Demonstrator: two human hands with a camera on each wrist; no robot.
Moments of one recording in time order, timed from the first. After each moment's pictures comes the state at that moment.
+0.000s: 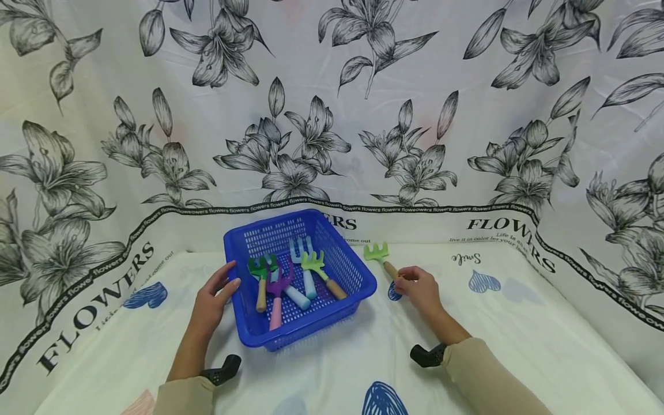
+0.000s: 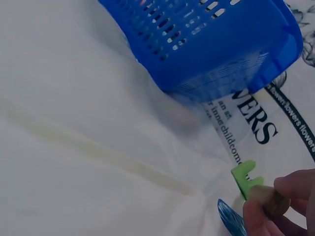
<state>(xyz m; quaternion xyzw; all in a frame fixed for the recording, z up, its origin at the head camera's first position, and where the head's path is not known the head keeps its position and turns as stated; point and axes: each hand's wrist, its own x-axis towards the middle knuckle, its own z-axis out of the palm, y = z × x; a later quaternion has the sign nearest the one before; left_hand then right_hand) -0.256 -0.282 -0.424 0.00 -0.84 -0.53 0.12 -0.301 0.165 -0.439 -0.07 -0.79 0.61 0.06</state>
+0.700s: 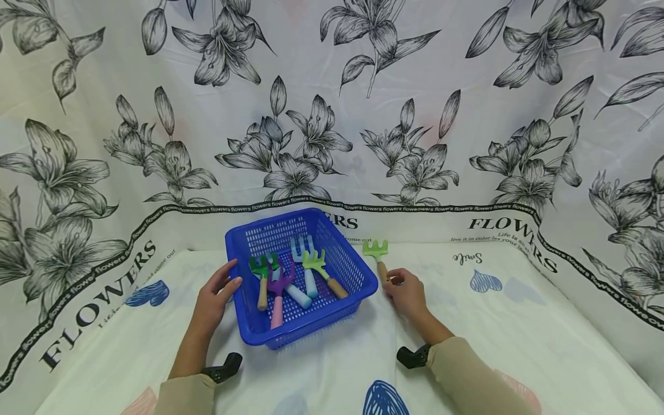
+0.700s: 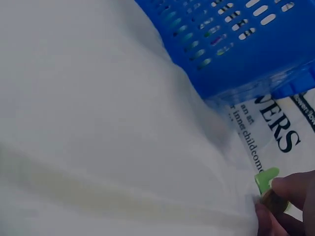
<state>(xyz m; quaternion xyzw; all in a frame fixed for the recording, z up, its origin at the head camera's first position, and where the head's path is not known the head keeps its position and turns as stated) -0.256 -0.281 -0.425 0.00 -0.84 -0.53 0.13 -0.304 0.139 -0.455 -0.04 -0.85 0.52 0.10</state>
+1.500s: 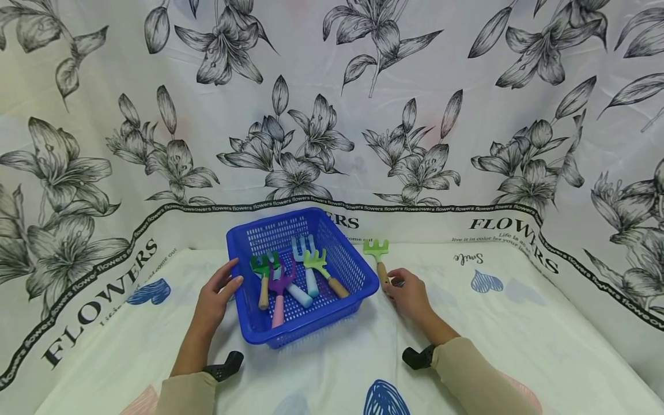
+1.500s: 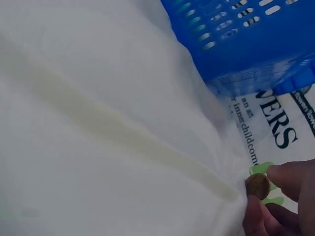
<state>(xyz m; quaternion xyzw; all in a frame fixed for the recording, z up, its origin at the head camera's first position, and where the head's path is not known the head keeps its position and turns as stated) -0.258 -0.283 -0.429 0.00 -0.84 -0.53 0.14 -0.300 0.143 -0.452 0.00 -0.88 0.47 0.08</state>
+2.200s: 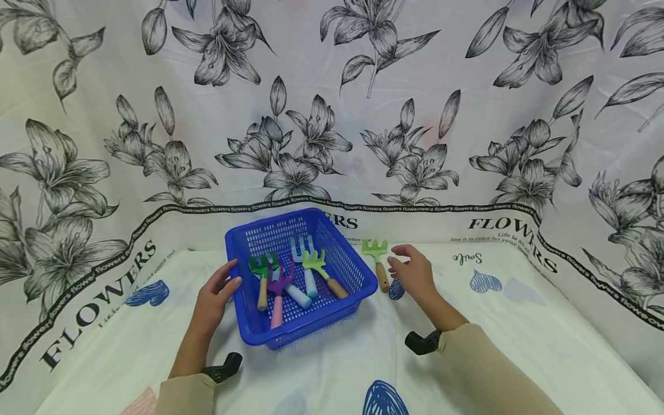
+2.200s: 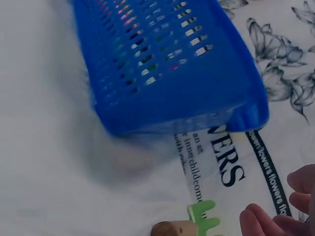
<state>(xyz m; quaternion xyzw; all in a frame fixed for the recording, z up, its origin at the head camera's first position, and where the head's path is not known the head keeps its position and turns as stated) -0.257 -0.283 -0.427 -0.01 -0.83 -0.54 0.14 -0.296 0.142 -0.391 0.02 -0.84 0.53 0.12</state>
